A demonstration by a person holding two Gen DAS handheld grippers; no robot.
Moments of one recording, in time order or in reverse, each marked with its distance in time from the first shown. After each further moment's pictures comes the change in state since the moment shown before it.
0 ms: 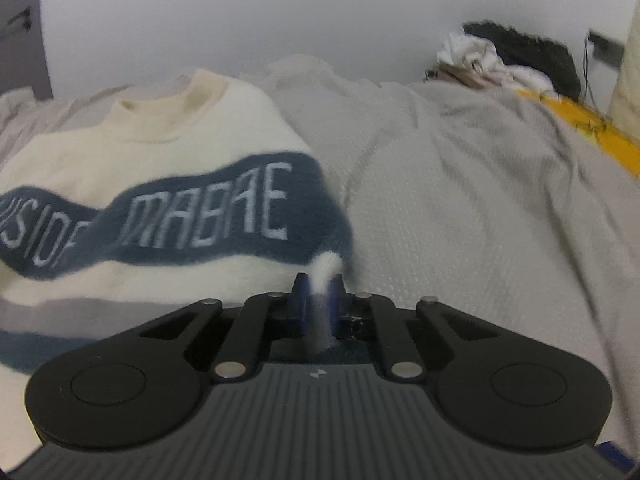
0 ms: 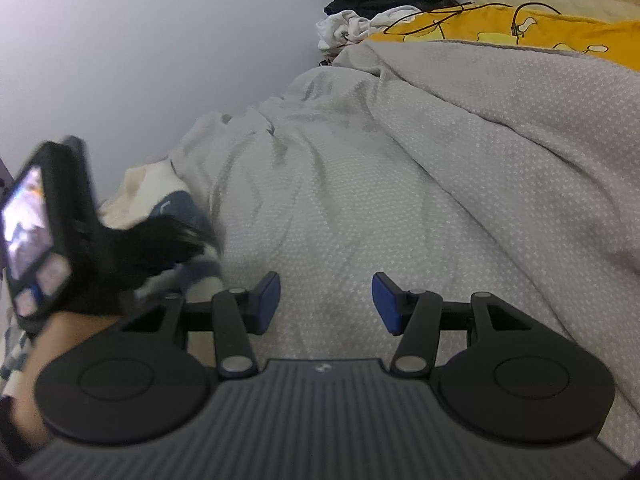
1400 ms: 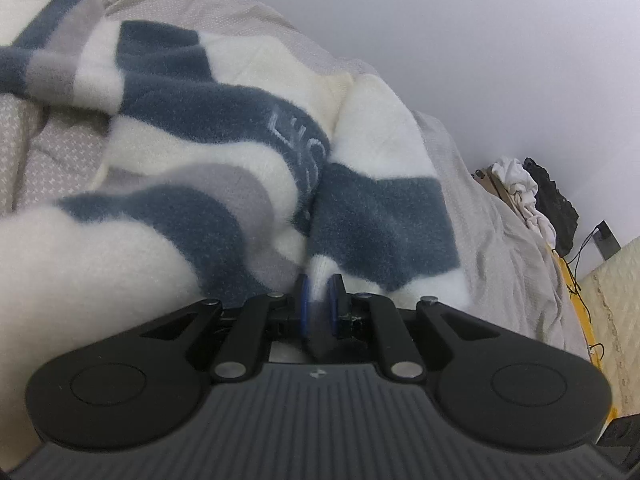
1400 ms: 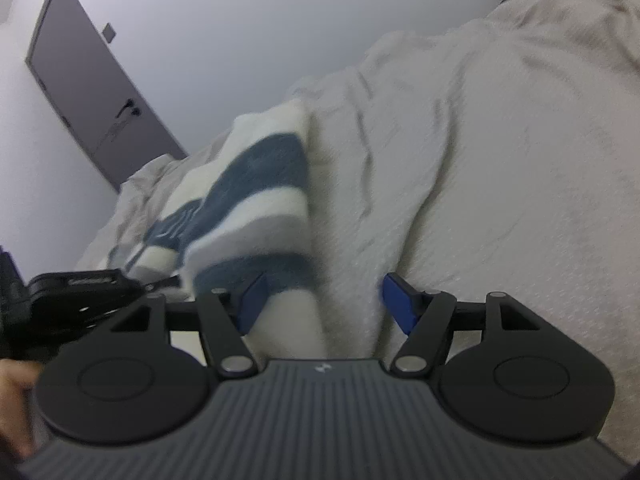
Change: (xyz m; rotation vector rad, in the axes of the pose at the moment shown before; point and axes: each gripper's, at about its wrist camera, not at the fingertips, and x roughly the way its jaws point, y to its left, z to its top) left arm -0.053 0.286 -0.039 -0.533 0.018 -0.196; right arm 0.076 0.119 -0.033 -0.146 0.201 0.456
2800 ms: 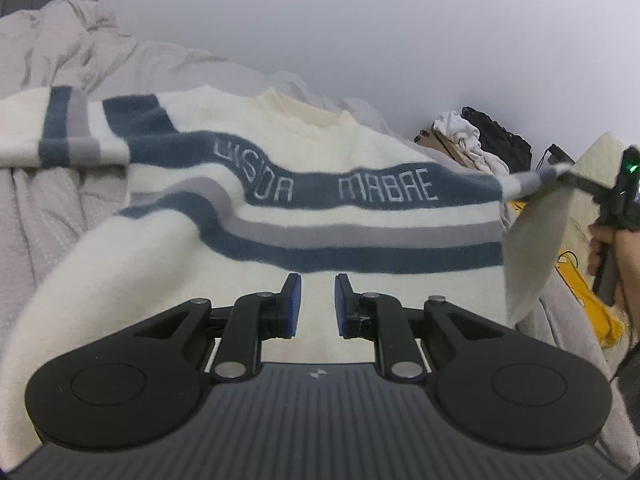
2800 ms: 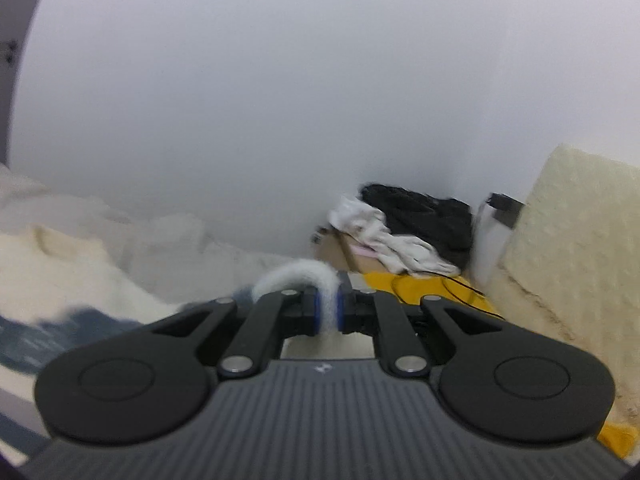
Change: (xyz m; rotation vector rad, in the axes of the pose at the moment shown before) left arm -0.140 -0.036 -0.031 0.268 0.028 -0.064; right arm -0.093 0.002 0.180 -0.577 -0.356 -0.761
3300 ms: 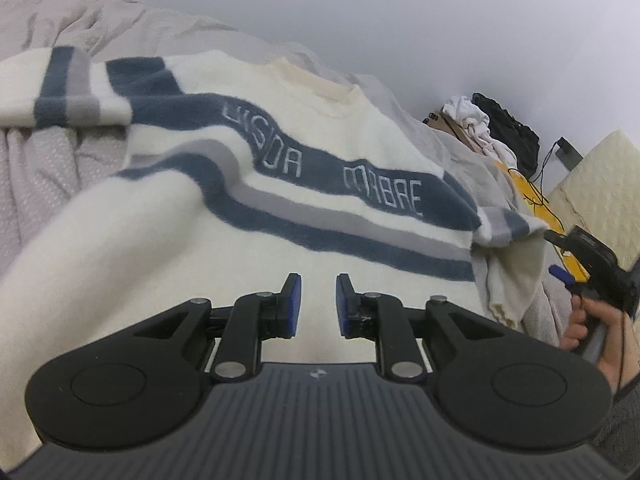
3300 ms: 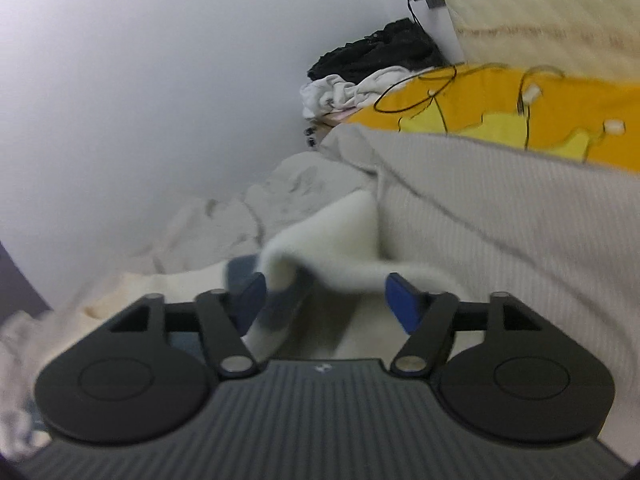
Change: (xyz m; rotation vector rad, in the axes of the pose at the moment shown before) left arm 0.016 0.014 -0.010 -0.048 0.064 -0.002; right arm -0.016 -0.037 -0.131 0.769 0.202 0.163
